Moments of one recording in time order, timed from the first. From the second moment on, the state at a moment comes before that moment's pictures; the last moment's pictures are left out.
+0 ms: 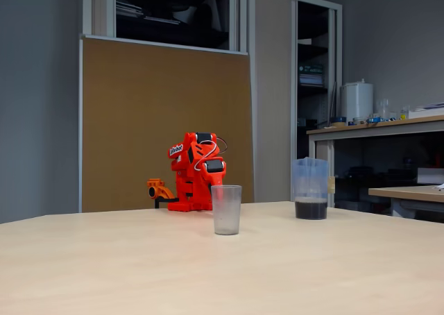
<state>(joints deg) -3.3 189.6 179.6 68.8 4.3</state>
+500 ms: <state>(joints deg) -25.8 189.6 179.6 68.4 -0.5</state>
